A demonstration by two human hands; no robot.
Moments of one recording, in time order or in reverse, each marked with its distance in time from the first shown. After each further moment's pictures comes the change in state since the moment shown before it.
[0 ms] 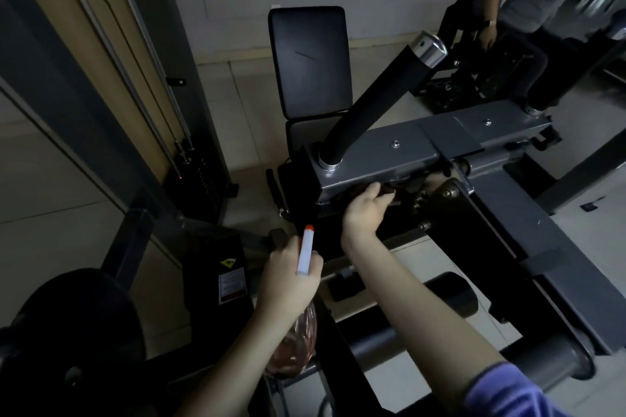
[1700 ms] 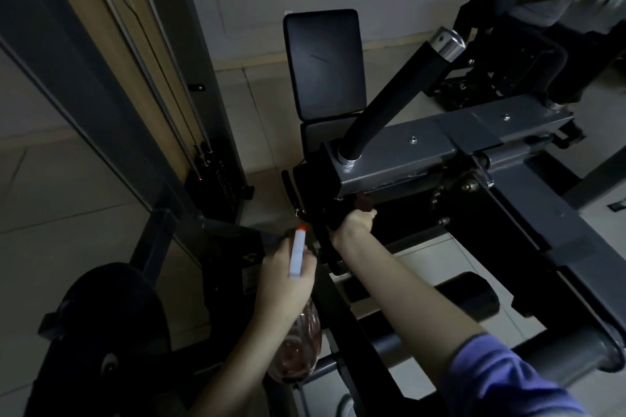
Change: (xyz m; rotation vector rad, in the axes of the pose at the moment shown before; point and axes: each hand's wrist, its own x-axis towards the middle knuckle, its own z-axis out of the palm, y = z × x) left_hand -0.014 -0.019 -0.026 -0.044 0.088 0.041; right_hand -0.024 0.026 0.021 -0.911 -0.308 0.057
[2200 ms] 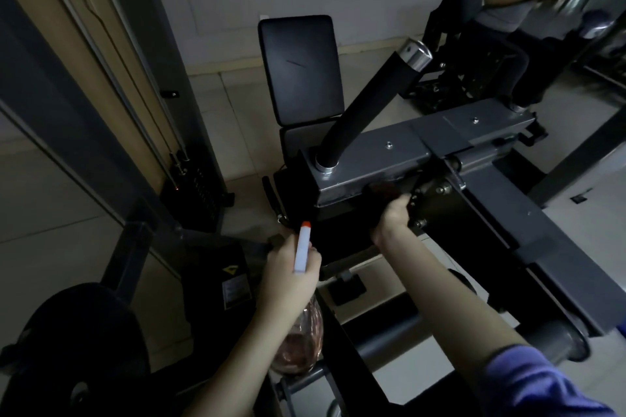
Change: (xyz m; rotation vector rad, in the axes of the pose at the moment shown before) left_hand 0.014 0.020 0.021 -0.039 -0.092 0.017; right_hand 0.036 0.023 -0.074 1.169 0.081 0.288
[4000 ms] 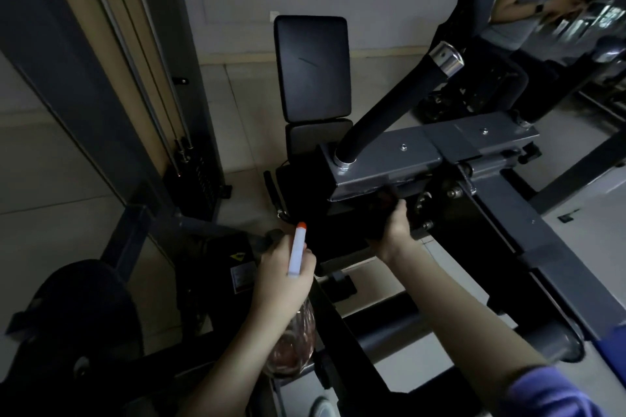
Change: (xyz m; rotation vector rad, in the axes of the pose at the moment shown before) left_hand -0.016 -0.013 -0.020 -0.082 0.074 -0.018; right_hand -0.002 0.021 -0.014 -0.050 -0.244 0.079
